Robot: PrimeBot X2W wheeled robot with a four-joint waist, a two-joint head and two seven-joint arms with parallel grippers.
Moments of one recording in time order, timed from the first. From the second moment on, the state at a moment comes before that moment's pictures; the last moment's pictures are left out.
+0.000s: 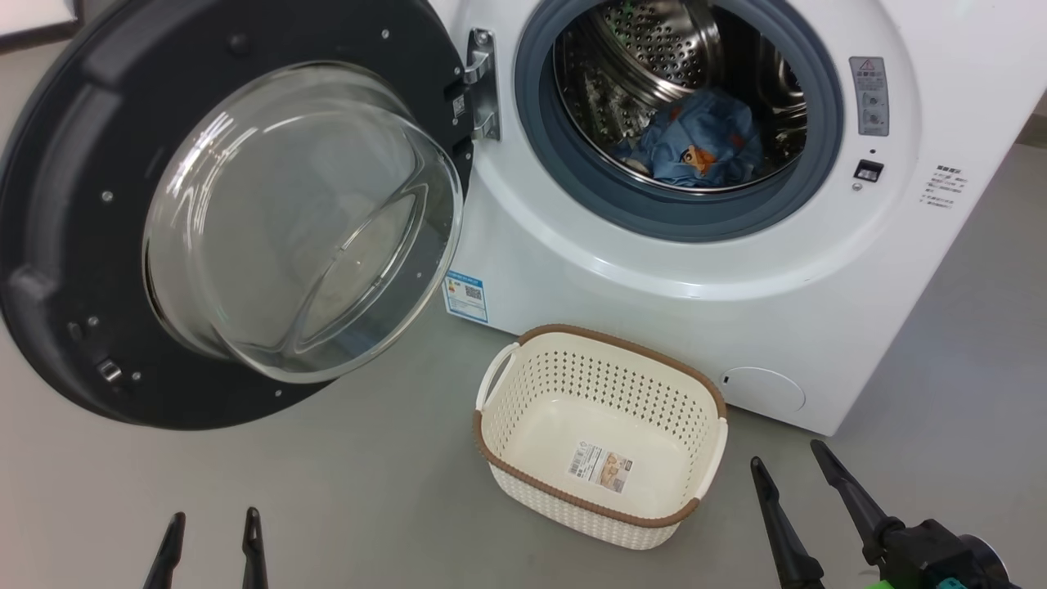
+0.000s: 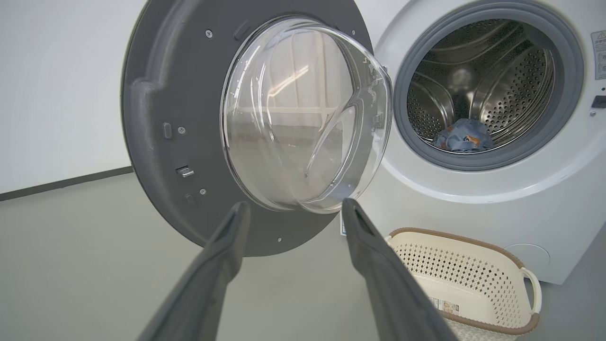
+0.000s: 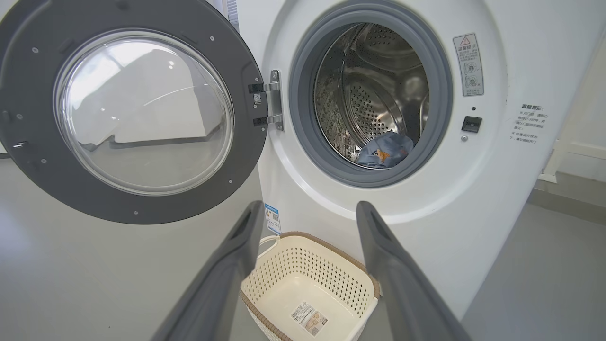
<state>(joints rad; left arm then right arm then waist) 0.20 0.21 -0.17 -0.05 -0.24 0.16 -0.25 0.12 -0.07 0.04 0.00 0.11 0.12 -0.23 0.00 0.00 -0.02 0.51</state>
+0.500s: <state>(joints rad) 0.21 0.19 -0.16 -0.06 -0.24 0.17 -0.25 0.10 -0.09 0.06 0.03 0.12 0.12 -0.23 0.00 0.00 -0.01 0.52</state>
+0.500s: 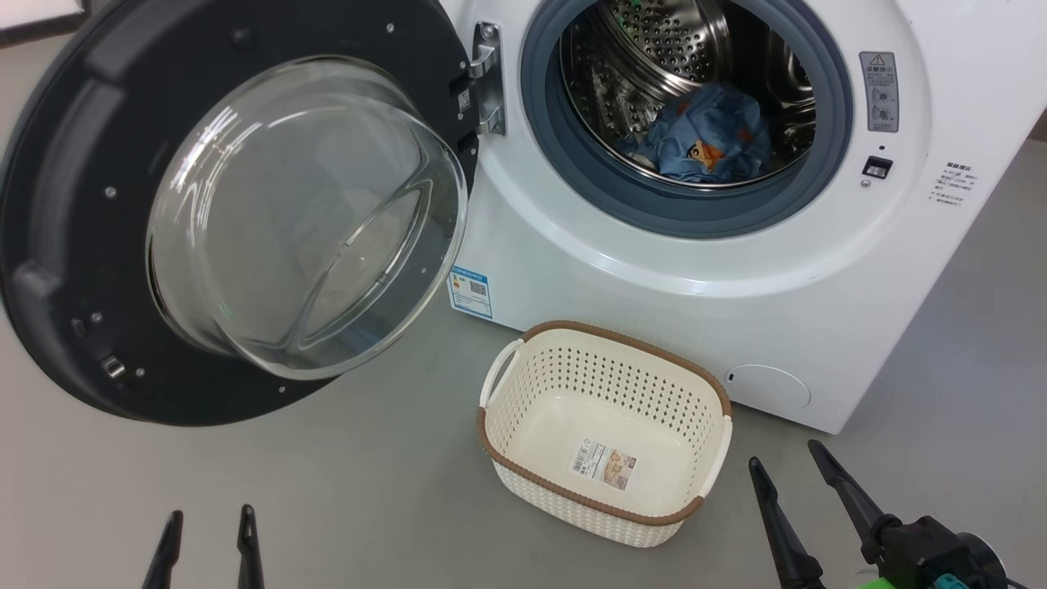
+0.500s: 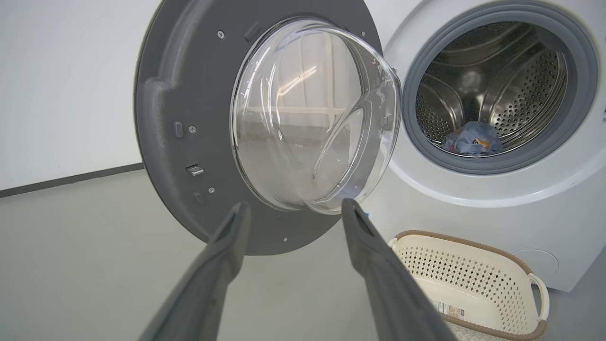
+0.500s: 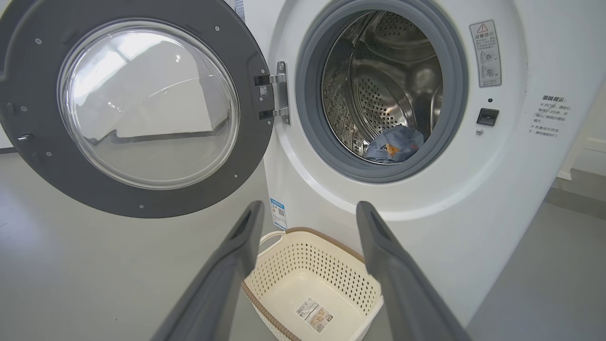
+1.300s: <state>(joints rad) 0.20 0.06 -0.02 -0.18 -0.73 -0.06 -0.25 0.10 -0.09 0.05 0.02 0.12 0.12 -0.23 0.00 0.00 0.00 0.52</state>
